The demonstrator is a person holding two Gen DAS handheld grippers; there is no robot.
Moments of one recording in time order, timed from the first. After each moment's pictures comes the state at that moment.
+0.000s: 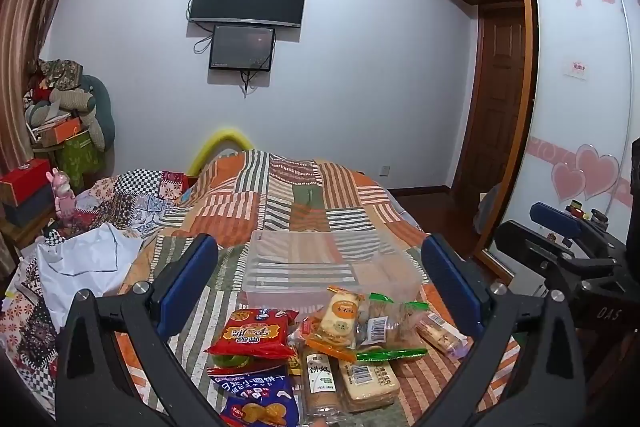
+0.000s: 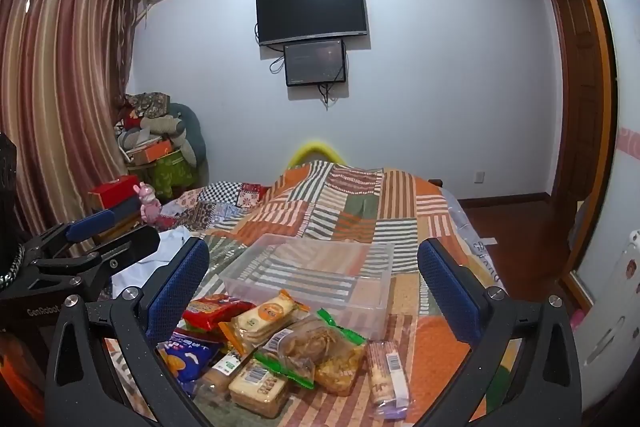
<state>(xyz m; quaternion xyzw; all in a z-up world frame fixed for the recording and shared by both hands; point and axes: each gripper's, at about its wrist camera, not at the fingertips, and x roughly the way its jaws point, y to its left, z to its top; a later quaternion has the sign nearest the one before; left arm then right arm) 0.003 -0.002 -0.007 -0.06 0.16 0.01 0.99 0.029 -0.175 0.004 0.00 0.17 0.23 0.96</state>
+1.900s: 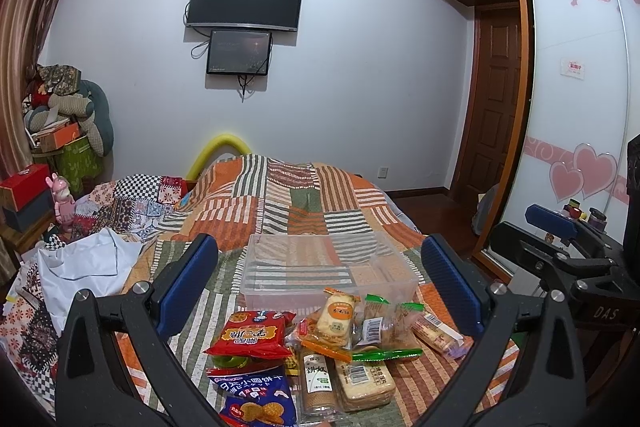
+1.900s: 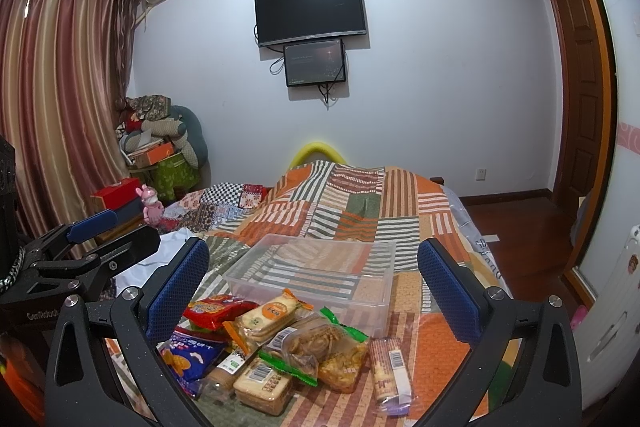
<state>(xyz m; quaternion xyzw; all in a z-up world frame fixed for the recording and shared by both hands) 0.000 -0.008 -0.001 -0.05 0.16 0.01 0.99 0.026 -0.173 0.002 0.01 0.18 0.23 0.96</state>
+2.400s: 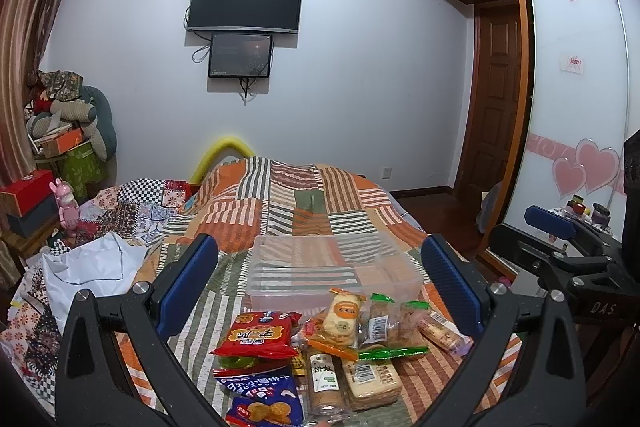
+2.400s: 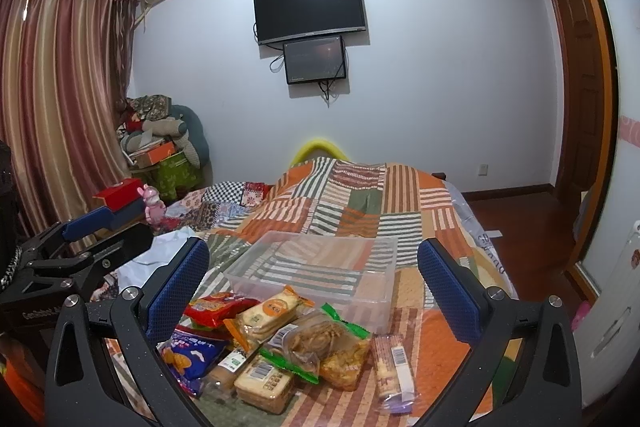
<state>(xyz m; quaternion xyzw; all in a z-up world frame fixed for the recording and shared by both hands) -0.005 -0.007 -0.002 -0.04 0.15 0.01 0.99 0.028 -0.175 -0.004 0.02 0.18 0.23 0.96</state>
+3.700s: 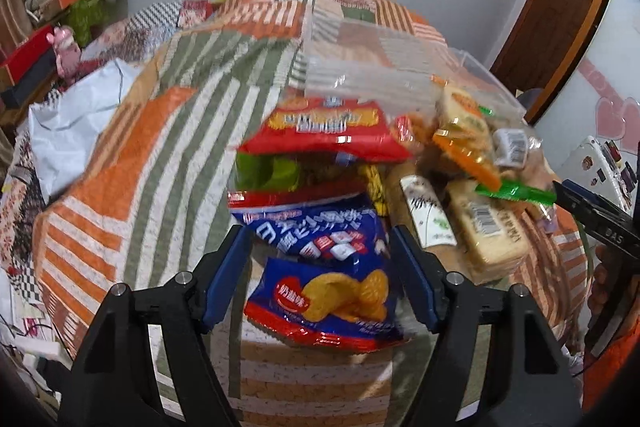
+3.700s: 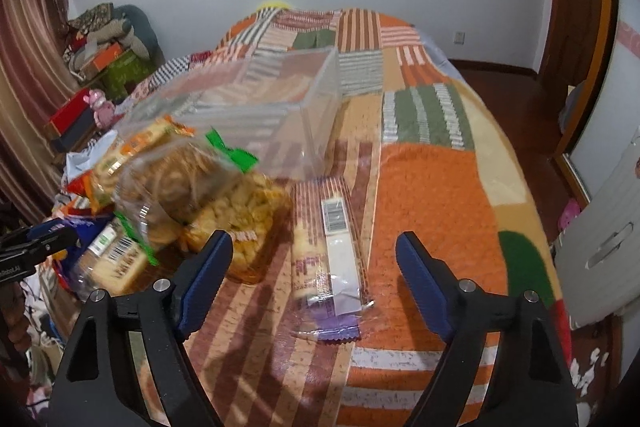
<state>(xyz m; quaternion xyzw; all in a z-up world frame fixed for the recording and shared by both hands) 0.038 0.047 -0.166 -0.12 0.44 0.03 0.89 0.083 -0.217 -0.130 0.00 0.42 0.18 0.89</state>
